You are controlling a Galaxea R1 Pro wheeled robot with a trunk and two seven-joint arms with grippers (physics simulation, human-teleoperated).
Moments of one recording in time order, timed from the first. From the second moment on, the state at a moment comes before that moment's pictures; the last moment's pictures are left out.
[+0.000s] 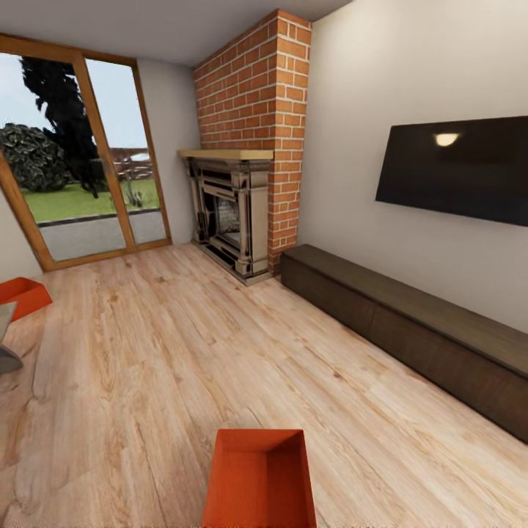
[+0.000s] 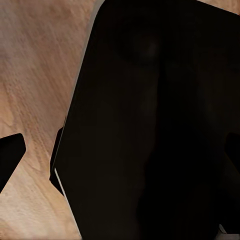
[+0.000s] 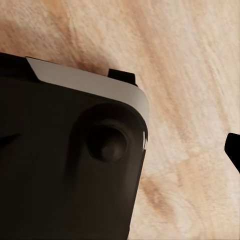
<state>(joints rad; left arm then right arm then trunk) 0.00 0.01 -0.02 -0.03 0.37 -0.05 0.00 -0.12 0.00 0.14 0.03 0.07 -0.16 -0.07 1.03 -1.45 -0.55</state>
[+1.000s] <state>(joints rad) 0.00 0.01 -0.02 -0.03 0.37 -0.05 0.00 -0.12 0.00 0.14 0.03 0.07 -0.16 -0.07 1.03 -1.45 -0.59</state>
